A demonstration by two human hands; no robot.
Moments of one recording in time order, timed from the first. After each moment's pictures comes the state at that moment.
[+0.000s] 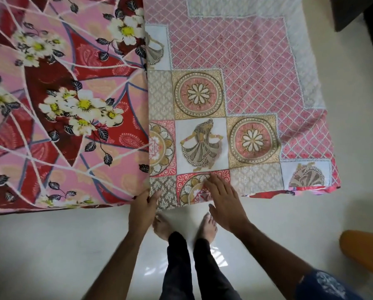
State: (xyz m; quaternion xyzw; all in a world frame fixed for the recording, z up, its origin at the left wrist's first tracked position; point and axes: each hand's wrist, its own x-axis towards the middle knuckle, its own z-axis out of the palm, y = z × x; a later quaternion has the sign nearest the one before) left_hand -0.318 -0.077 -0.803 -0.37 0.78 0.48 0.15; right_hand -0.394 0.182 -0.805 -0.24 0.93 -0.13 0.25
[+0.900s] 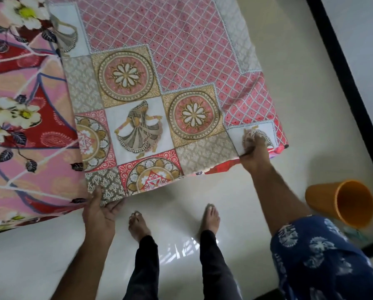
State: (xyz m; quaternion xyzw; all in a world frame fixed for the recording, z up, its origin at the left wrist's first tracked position) left_hand -0.316 -0.013 -0.816 -0.50 0.38 0.78 -0.03; right_hand -0.503 0.380 -0.804 0.47 0.39 -0.79 0.05
